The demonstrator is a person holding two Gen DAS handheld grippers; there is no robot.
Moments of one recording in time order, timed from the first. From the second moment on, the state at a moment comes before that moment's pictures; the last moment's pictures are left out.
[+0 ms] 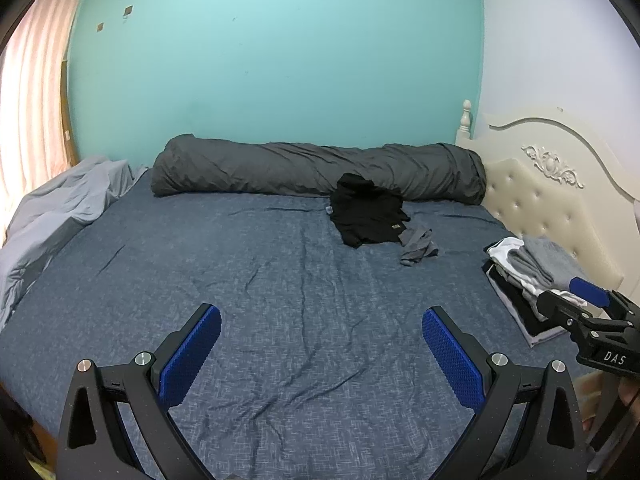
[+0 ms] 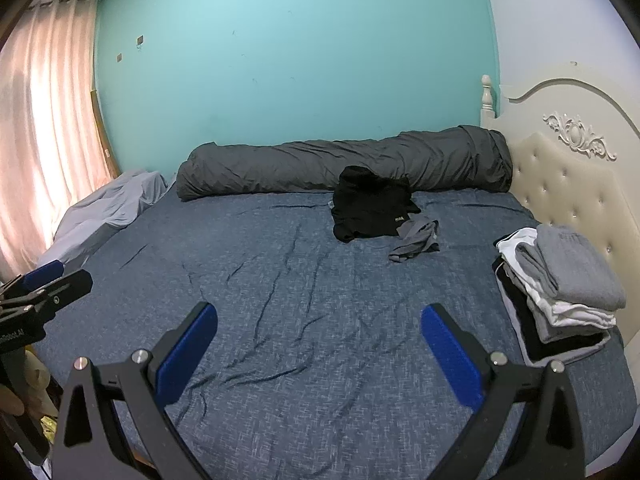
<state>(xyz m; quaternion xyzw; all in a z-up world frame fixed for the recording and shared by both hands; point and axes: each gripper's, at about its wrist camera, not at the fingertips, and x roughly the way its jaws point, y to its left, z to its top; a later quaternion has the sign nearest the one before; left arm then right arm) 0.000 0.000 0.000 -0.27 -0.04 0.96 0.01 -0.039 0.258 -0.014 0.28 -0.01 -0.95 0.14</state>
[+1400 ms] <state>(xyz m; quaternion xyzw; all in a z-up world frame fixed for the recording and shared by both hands) -0.002 0.001 -0.002 -0.27 -0.04 0.96 0.01 -0.038 0.259 -0.009 0.28 -0.01 -0.95 0.14</state>
